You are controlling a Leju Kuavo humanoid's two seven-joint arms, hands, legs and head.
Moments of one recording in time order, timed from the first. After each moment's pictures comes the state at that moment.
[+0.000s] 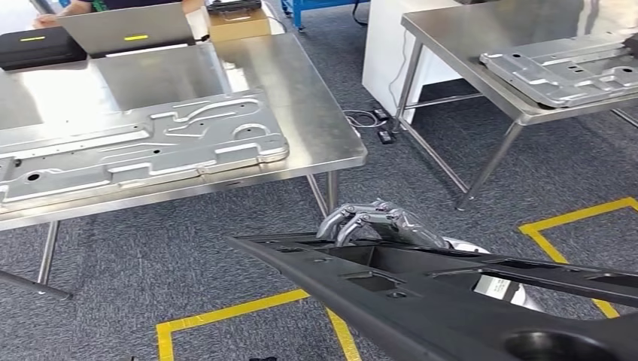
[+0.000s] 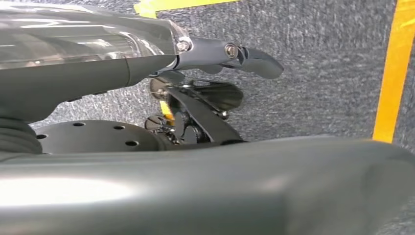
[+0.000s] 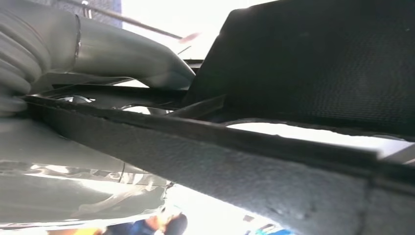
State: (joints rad) left arm -0.09 -0.12 1.34 -0.23 -0.99 -0.24 -0.39; right arm -0.28 -0.23 0.44 -1.82 -0.03 0.44 -0.54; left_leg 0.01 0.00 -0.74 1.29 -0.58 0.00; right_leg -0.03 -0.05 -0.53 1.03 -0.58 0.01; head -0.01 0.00
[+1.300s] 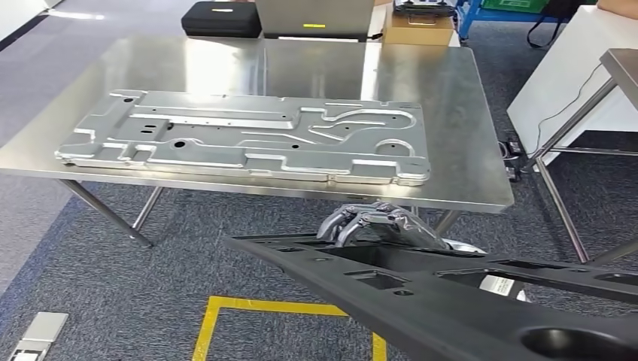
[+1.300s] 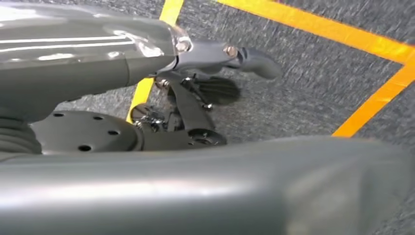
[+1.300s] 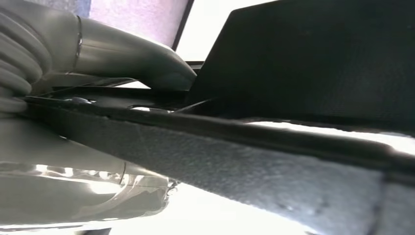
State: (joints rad) left arm -0.09 -0.13 1.38 -0.23 -0.93 -0.27 -0.39; right arm -0.27 -0.22 0.44 -1.83 -0.06 0.44 -0.53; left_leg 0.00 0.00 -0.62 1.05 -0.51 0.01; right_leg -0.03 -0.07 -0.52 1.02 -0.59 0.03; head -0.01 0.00
